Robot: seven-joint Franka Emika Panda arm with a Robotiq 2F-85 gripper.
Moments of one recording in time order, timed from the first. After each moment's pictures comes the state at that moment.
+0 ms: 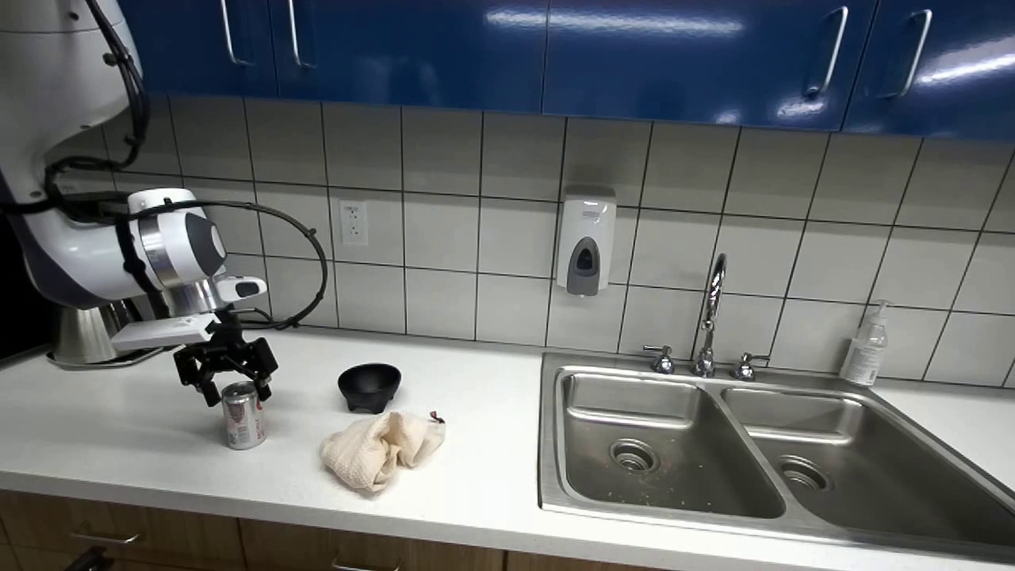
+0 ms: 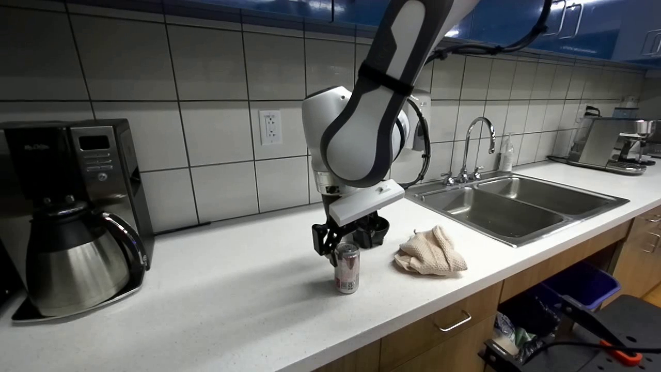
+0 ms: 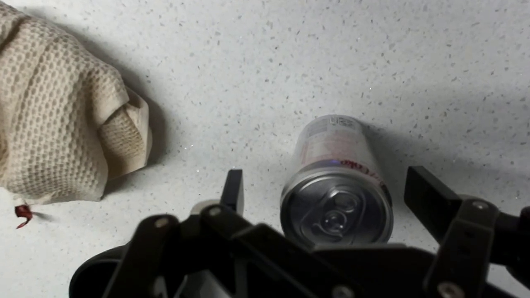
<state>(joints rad) 0.34 0.44 -0.04 -2.26 -0.38 2.63 0.54</state>
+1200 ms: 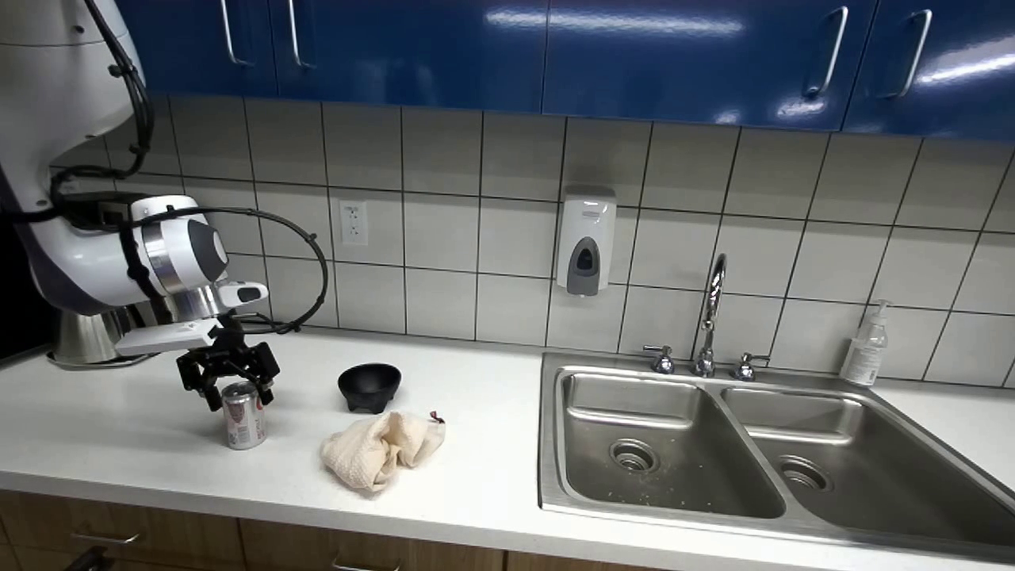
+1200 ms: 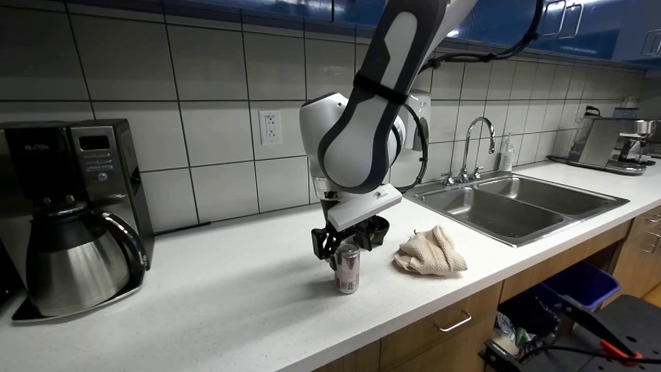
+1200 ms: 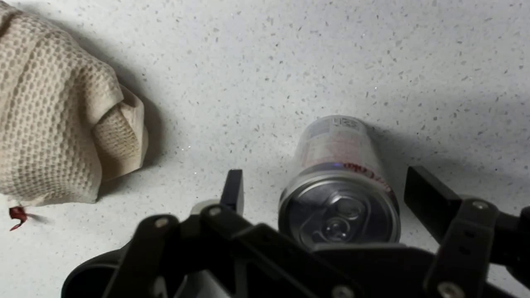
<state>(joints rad) 0.36 0.47 -0.06 -2.24 -0.38 2.63 0.54</state>
